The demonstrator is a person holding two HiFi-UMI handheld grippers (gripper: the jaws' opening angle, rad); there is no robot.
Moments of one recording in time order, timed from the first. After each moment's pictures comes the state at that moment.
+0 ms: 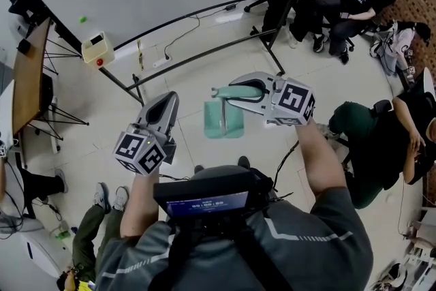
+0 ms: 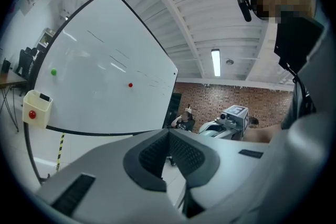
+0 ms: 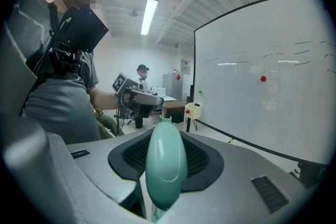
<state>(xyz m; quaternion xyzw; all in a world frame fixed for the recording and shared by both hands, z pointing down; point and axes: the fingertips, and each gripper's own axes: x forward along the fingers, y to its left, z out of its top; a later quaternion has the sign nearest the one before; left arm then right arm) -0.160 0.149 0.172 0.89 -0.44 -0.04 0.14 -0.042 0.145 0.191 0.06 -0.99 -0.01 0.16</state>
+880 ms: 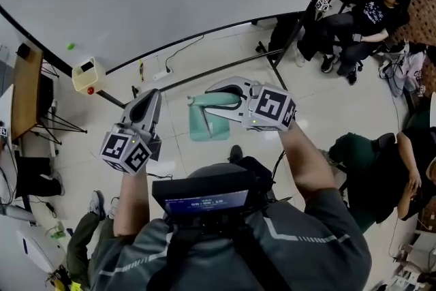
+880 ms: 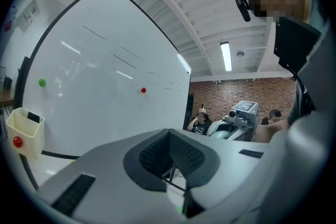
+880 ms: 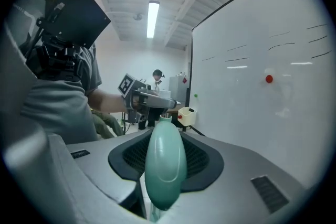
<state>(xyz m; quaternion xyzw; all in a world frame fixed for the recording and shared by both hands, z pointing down) -0.168 -0.058 0.171 0.86 -0.51 -0.03 0.10 -0.064 -0.041 0.186 -0.01 -0.99 -0.04 0.14</state>
